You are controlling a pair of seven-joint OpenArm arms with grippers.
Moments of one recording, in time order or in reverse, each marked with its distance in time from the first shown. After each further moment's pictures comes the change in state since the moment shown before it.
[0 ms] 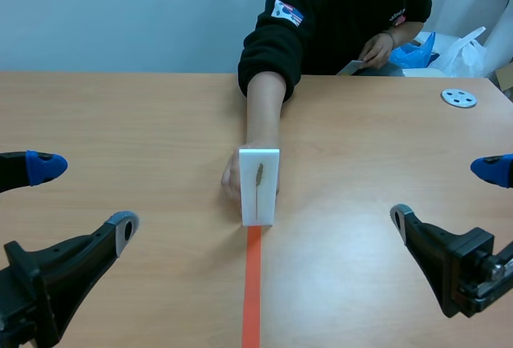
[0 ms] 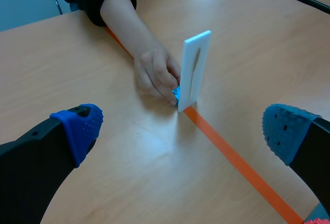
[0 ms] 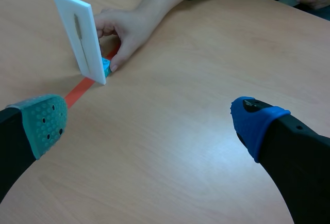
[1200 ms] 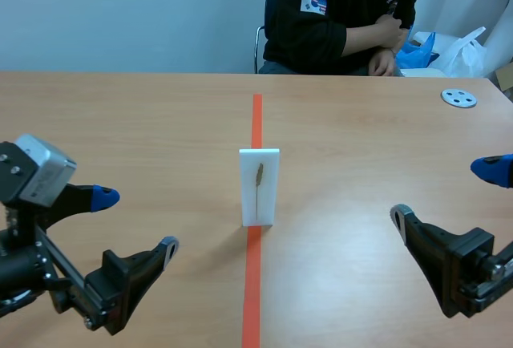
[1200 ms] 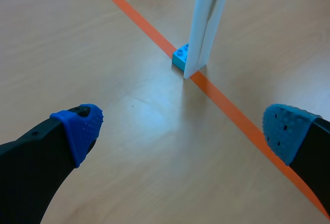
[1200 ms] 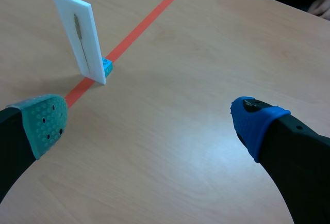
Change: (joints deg) left arm -20.7 3.7 14.0 -20.0 4.6 -1.0 6.1; right arm 0.0 0.0 0.0 0.0 0.0 0.0 0.0
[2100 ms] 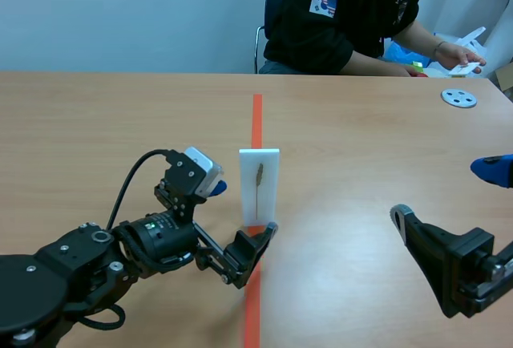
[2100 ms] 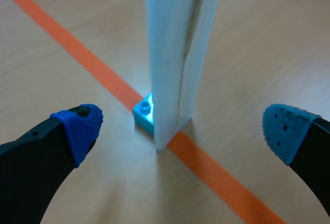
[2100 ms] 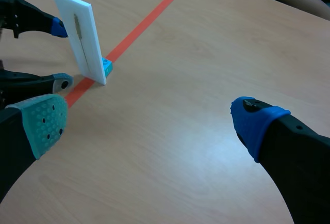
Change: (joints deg) left arm -32.0 16.3 23.2 -40.2 13.9 4.7 -16.9; right arm 0.0 0.0 0.0 0.0 0.0 0.0 0.0
